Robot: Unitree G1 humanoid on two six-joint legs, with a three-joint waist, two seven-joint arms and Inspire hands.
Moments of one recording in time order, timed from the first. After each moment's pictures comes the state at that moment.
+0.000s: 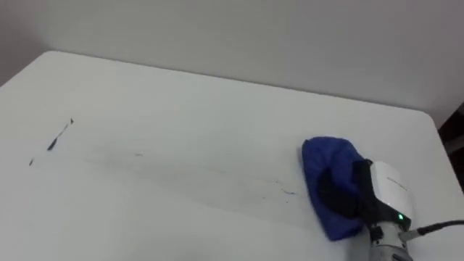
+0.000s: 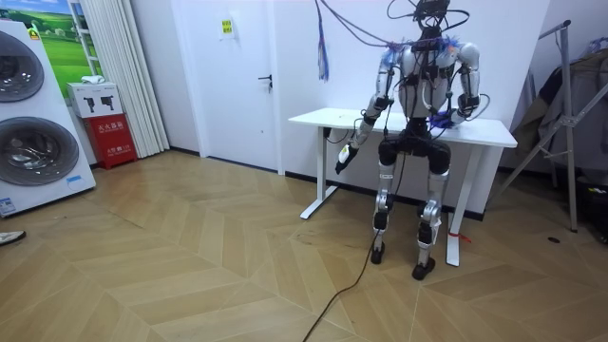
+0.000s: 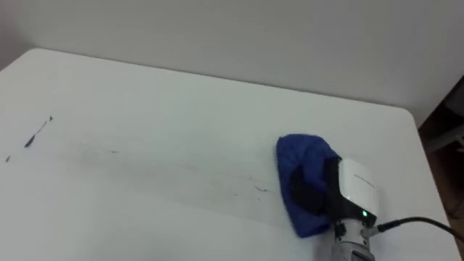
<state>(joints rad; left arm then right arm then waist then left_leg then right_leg) 0.32 0.18 0.26 0.82 -0.05 0.10 0.22 0.08 -0.27 0.10 0.58 -0.74 -0.06 -0.51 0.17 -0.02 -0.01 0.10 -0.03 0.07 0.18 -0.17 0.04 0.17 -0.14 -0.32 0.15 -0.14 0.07</state>
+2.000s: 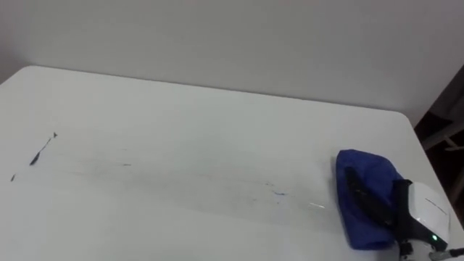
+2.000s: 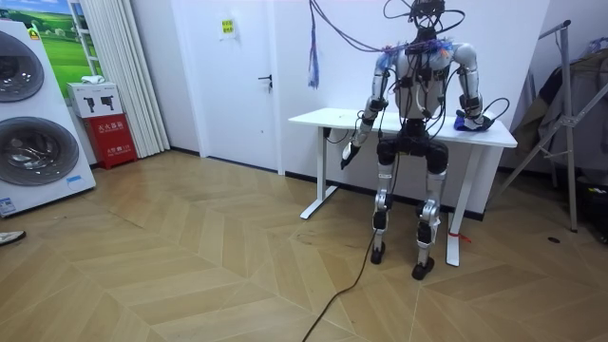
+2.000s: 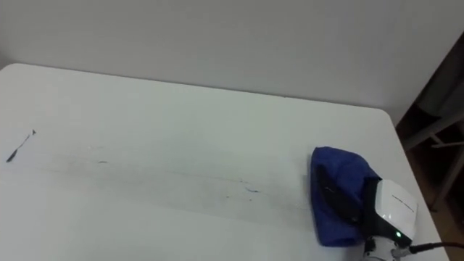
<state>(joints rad) 0.30 0.17 0.22 0.85 -0.01 0.07 0.23 0.13 -0.31 -0.03 0.69 -0.72 -0.08 -0.59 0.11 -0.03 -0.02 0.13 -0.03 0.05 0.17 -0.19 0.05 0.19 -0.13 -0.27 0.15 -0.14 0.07</state>
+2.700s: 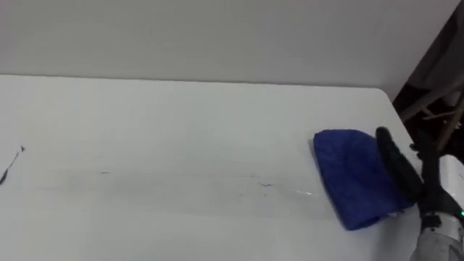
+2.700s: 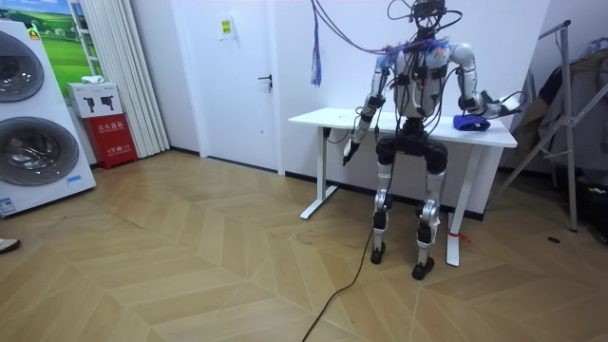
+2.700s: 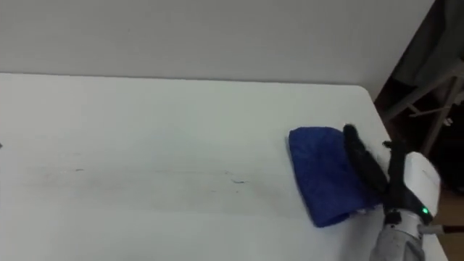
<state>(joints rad) 0.31 0.18 0.28 0.86 -0.07 0.00 0.14 0.13 -0.32 -0.29 0.31 -0.54 -0.08 -0.41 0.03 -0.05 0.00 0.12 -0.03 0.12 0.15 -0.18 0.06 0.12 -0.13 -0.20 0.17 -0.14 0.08</state>
